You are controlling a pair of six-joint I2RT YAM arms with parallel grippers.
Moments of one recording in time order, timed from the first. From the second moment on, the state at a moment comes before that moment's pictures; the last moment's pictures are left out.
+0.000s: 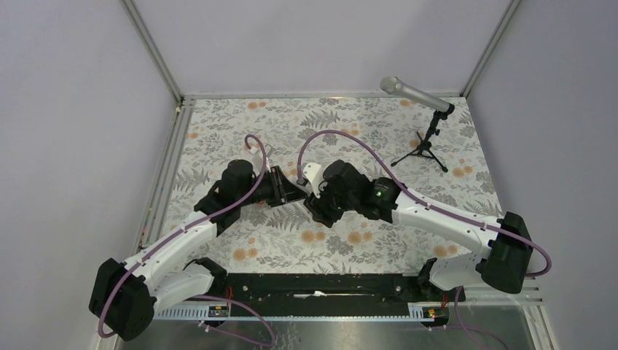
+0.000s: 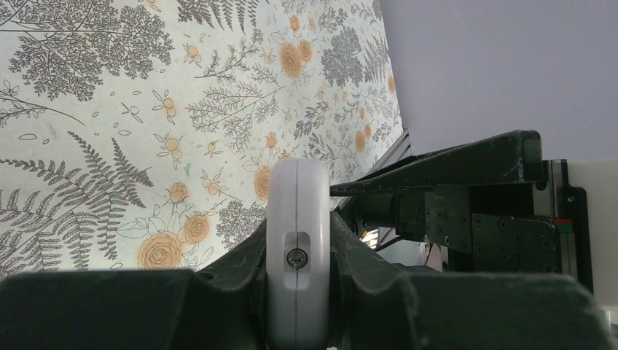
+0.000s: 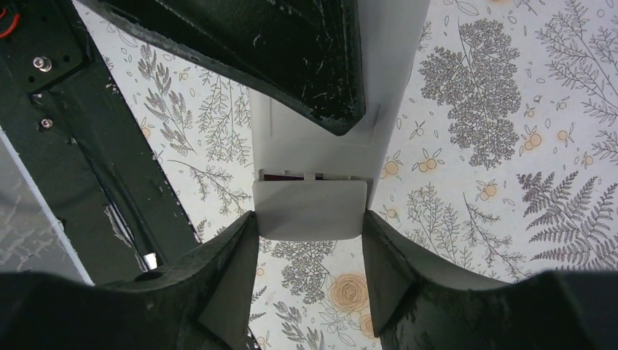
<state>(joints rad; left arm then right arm) -0.56 1.00 0.63 -0.02 0.48 -0.87 1.01 1.35 1.09 -0.53 -0.10 -0.05</state>
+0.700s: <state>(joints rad) -0.56 0.96 0.60 -0.01 0.45 -0.84 1.01 1.42 1.16 -0.58 -0.07 0.03</state>
